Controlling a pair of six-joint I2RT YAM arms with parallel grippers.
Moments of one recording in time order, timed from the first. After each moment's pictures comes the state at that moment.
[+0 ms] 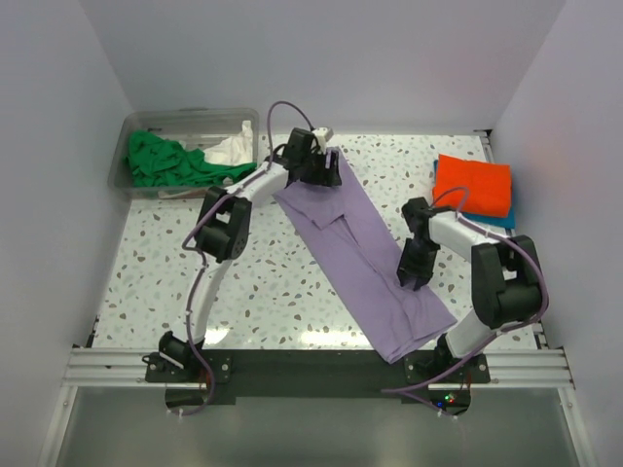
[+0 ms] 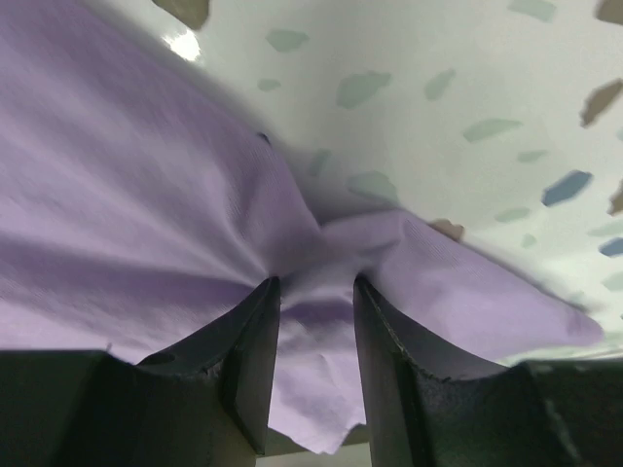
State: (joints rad) left arm -0.46 2.54 2.12 -0.29 0.31 -0.28; right arm 0.22 1.63 0.92 -0.87 0.05 0.61
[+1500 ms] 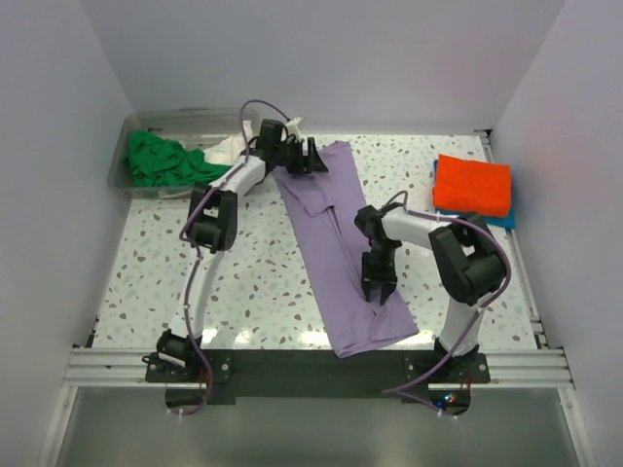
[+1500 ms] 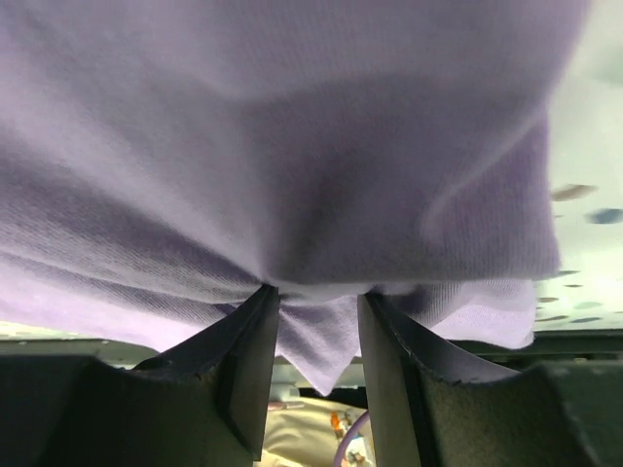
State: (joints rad) left arm -0.31 2.63 2.21 -0.23 0.62 -0.36; right arm 0.50 1.85 1.08 -1.00 -0.14 0.62
